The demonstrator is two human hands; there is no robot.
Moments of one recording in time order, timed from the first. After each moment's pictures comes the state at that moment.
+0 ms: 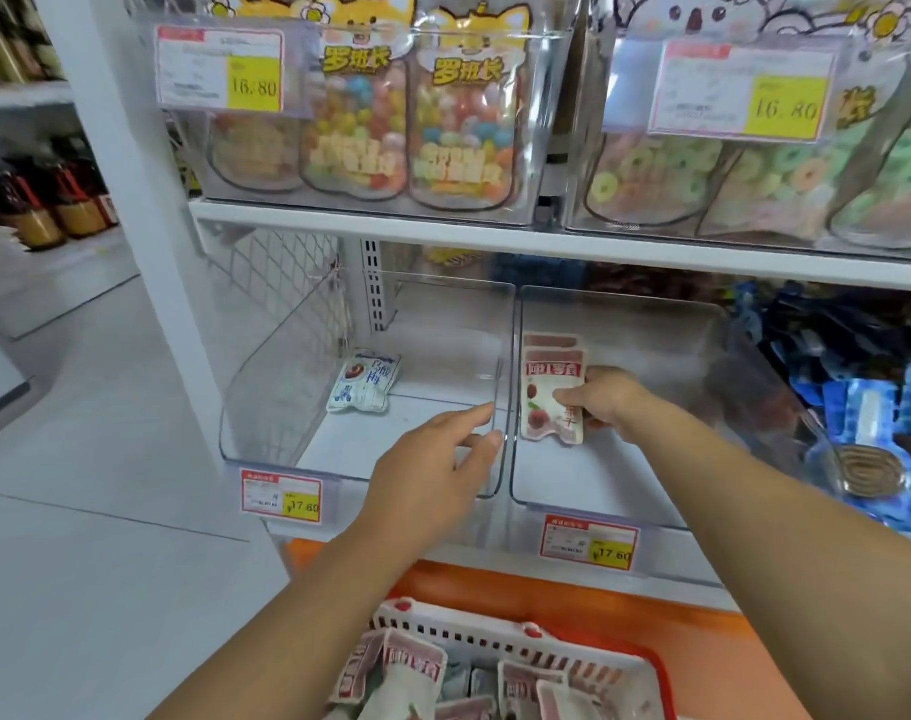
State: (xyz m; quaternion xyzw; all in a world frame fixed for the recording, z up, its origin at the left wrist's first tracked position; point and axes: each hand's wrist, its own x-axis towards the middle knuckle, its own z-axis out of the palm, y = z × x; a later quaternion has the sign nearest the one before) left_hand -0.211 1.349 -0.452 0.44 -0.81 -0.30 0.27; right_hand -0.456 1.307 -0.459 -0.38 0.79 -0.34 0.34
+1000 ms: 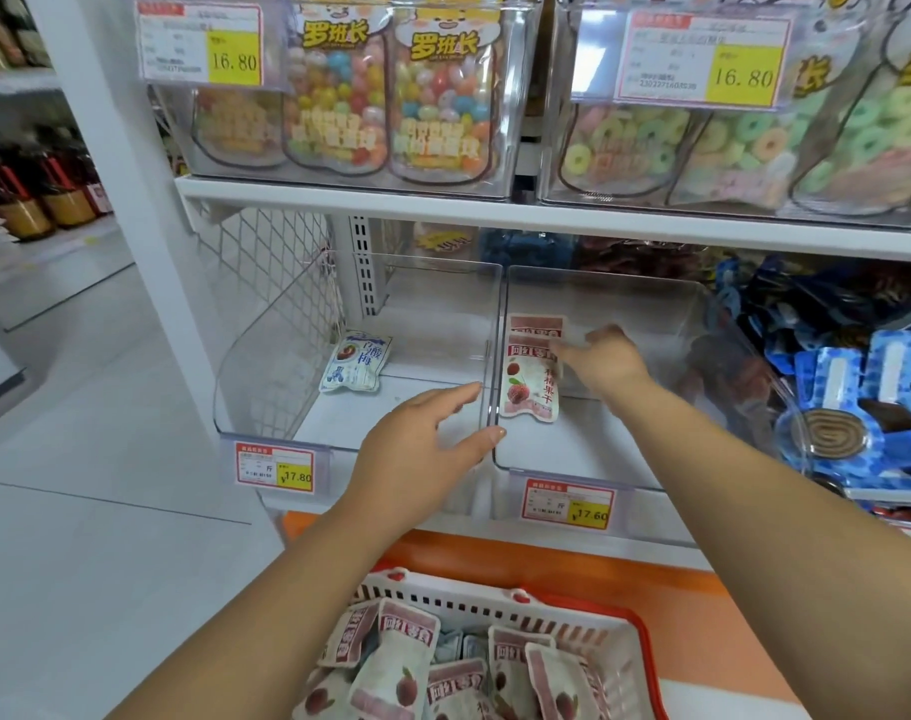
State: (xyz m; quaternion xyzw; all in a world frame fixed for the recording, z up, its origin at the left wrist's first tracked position) left_hand -0.207 1.359 -0.450 0.44 -0.78 -0.32 0.30; right_hand -0.454 1.318 -0.448 -0.36 0.85 -0.34 0.19
